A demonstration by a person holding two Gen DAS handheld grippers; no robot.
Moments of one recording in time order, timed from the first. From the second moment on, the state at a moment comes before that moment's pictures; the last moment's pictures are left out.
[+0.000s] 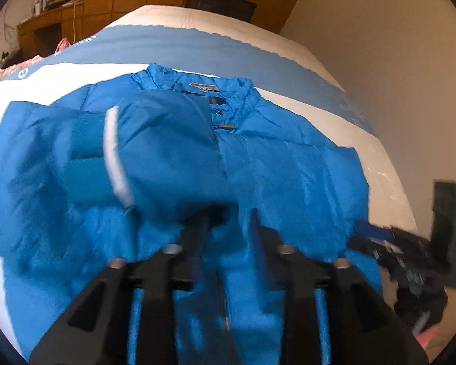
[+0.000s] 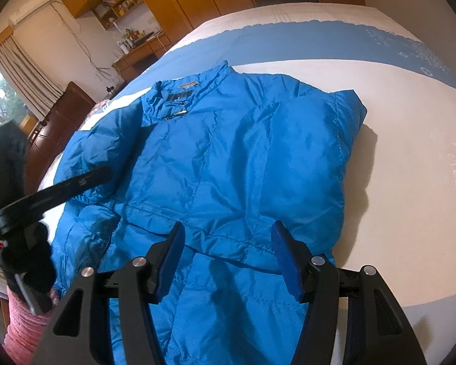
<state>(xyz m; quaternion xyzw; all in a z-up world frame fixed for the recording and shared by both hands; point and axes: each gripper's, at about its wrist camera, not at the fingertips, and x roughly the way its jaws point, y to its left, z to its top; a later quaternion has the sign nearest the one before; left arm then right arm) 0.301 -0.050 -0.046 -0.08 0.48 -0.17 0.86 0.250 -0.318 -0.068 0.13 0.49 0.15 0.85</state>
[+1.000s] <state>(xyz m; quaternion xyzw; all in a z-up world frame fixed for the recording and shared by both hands) 0.343 0.110 -0.075 -0.08 0.47 -0.01 0.88 0.340 -0.152 -0.052 0.07 0.56 0.22 0.79</state>
